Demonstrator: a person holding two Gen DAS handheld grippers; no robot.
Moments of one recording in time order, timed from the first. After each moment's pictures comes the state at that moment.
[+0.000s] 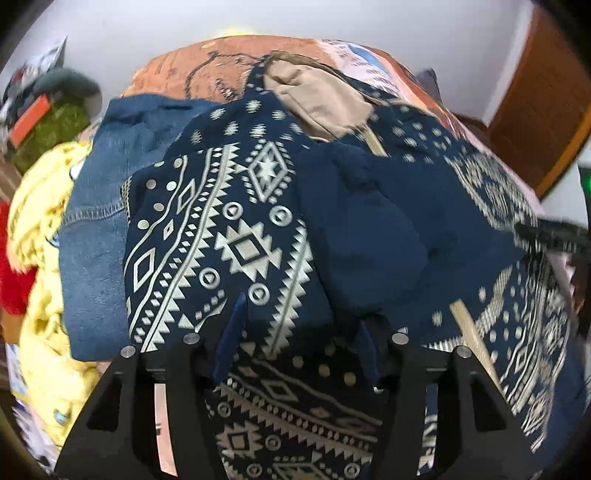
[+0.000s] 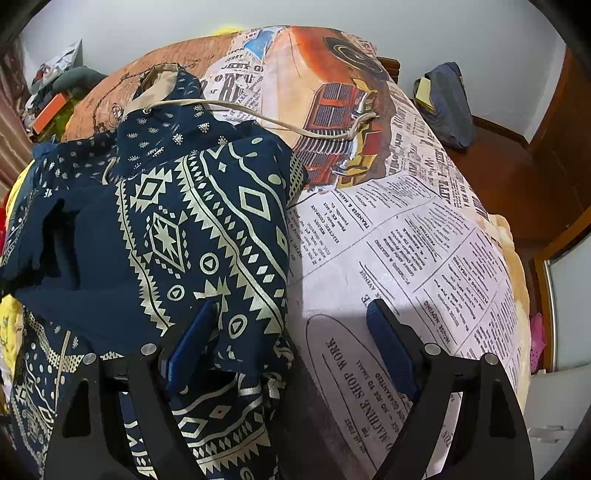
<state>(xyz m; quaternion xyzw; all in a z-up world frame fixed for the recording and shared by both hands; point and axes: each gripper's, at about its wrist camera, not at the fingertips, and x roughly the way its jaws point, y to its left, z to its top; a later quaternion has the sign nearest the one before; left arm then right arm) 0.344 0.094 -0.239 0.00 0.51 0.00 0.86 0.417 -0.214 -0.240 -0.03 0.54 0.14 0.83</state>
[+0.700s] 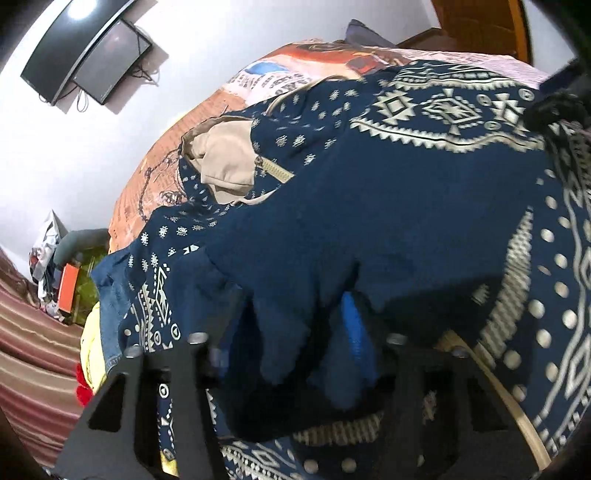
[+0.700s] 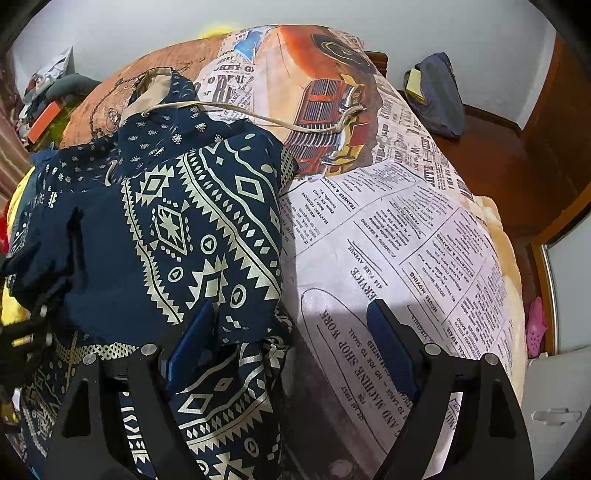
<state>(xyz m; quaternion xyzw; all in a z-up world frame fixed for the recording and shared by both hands) 0.380 -0.025 -0.268 0.30 0.44 0.01 0.85 0.406 -0.221 -0.233 -0.01 0.55 0.13 0.83</state>
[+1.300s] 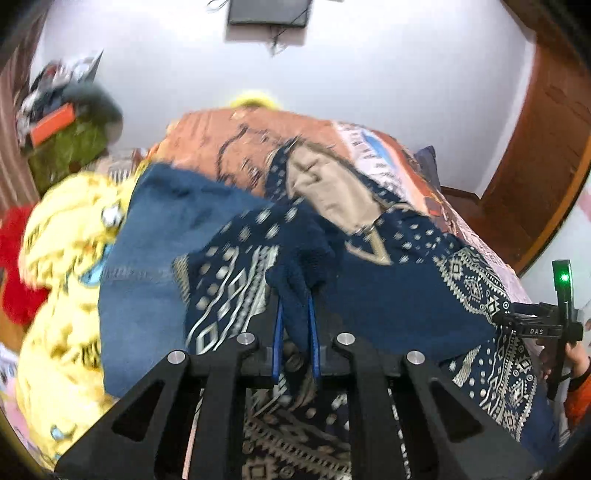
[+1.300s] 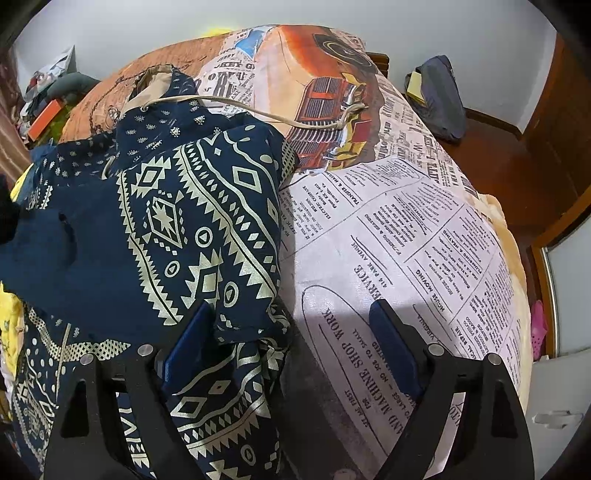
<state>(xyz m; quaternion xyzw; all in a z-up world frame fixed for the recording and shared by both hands) 0.335 0.149 -0.177 -0.09 0.39 0.01 0.92 0.403 -0.218 -0.241 -0.02 0.54 0.12 0.83</state>
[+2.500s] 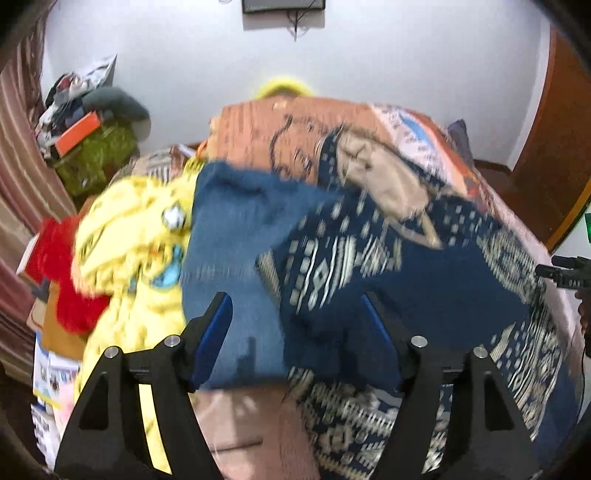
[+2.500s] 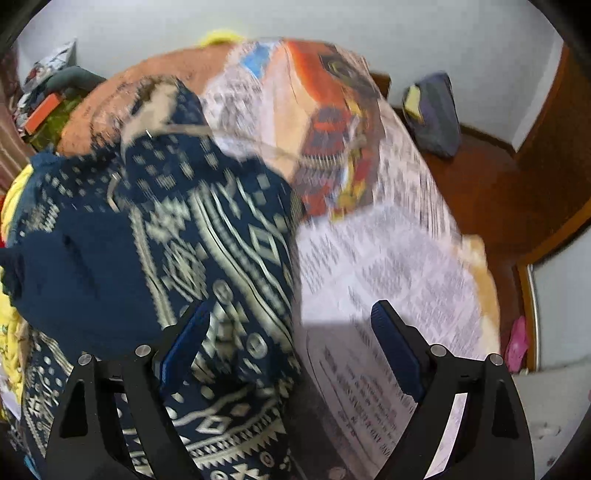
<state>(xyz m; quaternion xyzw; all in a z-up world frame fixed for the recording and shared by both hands) 0.340 0.180 -0.134 -0.02 0.43 0.06 0.90 0.427 -0.200 -0.193 -0.05 0.53 0.12 0.84</state>
